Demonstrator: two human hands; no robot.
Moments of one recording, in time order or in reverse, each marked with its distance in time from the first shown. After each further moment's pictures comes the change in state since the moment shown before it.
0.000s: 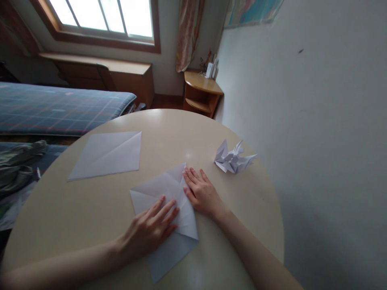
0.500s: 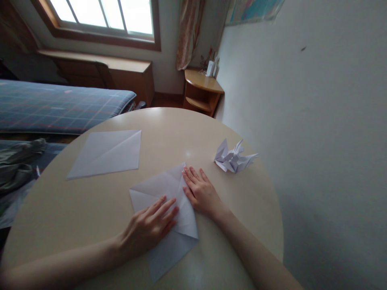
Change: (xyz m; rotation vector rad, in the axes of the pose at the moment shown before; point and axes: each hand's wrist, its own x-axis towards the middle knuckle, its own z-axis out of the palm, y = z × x) left_hand 0.004 -0.003 -0.002 -0.039 0.108 0.009; right_hand 0.000 0.000 0.002 -0.025 -0.006 -0.014
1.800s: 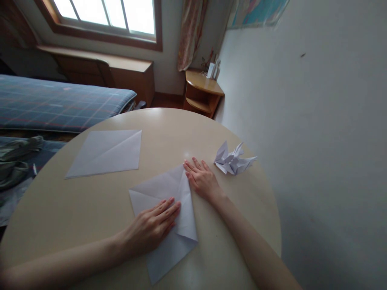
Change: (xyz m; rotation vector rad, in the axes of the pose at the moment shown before) left_hand 0.000 -0.005 0.009 -0.136 -0.109 0.120; right_hand 0.028 0.025 -0.004 -0.103 0.043 0.028
